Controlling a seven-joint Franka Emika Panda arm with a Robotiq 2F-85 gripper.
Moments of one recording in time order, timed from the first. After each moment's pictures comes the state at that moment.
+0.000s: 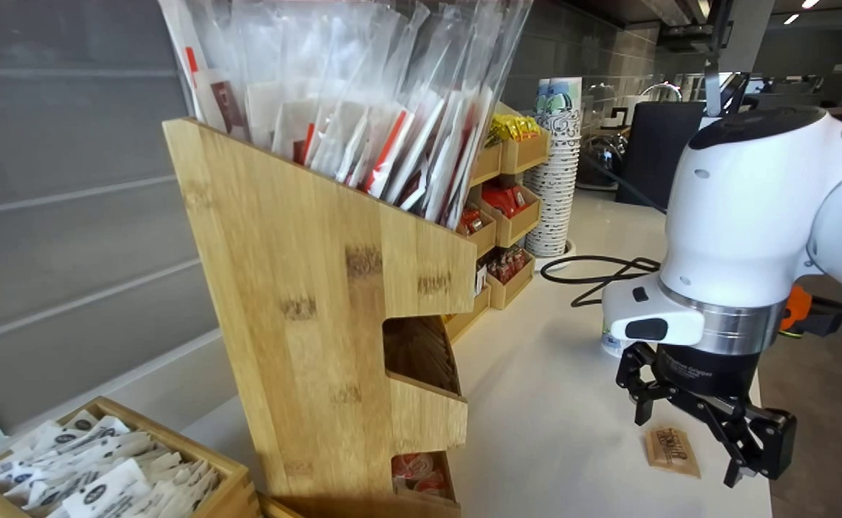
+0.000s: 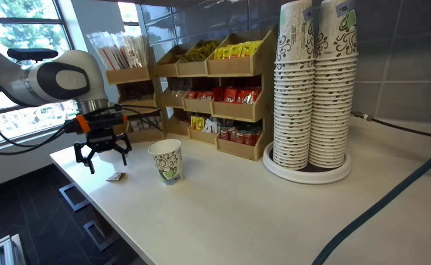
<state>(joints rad) 0.23 -0.18 0.10 -2.67 -0.10 2.37 -0.76</state>
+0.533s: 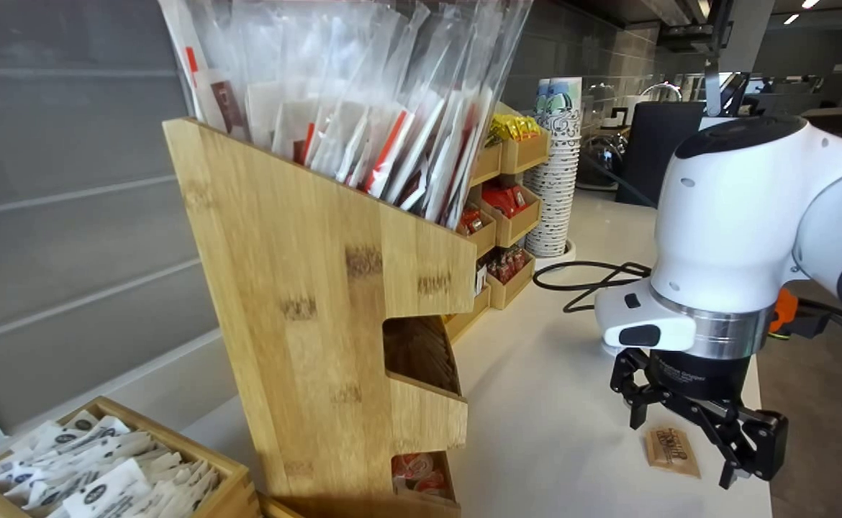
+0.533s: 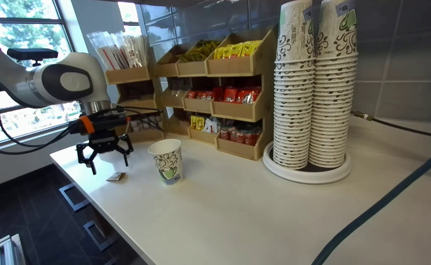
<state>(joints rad) 0.23 -0.15 0.10 -2.66 -0.11 2.37 -0.79</state>
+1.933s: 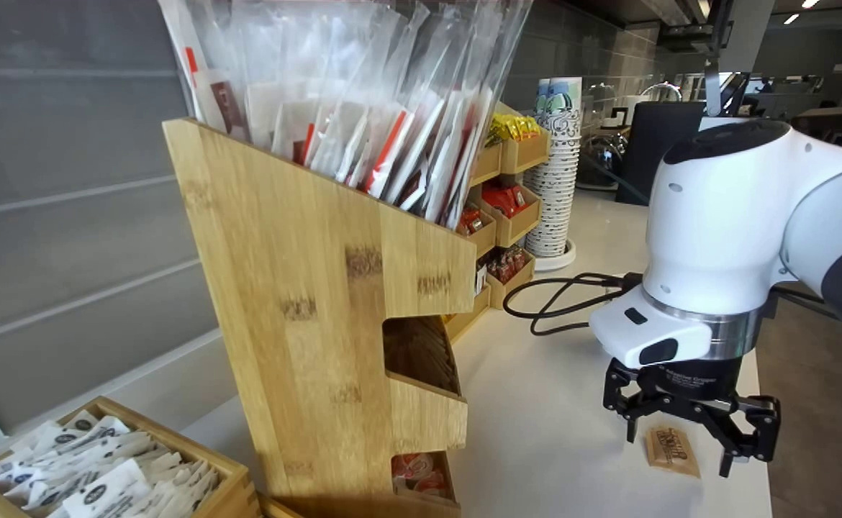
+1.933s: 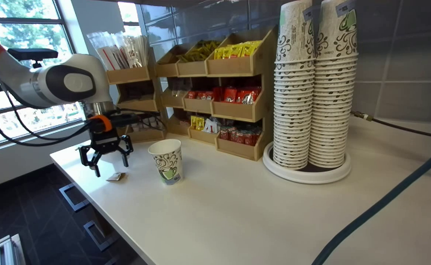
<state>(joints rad) 0.22 -0.12 0.10 -2.64 -0.11 2.37 -1.16</state>
